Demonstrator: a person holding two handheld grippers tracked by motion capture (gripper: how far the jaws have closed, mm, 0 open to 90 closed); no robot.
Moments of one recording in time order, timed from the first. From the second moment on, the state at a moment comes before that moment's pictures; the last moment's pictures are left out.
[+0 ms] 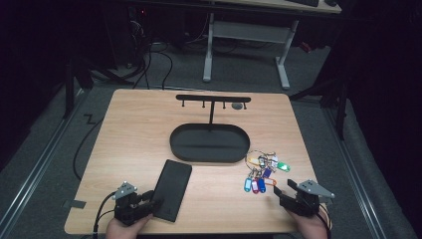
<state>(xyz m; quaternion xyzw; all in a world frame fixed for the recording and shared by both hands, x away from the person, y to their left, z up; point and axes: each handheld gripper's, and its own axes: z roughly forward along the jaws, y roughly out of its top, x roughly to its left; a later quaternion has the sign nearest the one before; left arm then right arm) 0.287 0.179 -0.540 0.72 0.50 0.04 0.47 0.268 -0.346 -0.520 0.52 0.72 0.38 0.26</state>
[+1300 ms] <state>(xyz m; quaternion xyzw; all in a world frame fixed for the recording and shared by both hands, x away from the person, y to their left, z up) 0.269 0.204 -0.495 0.76 0.43 0.22 0.44 0.268 -0.348 -0.519 0.52 0.72 0.39 0.26</state>
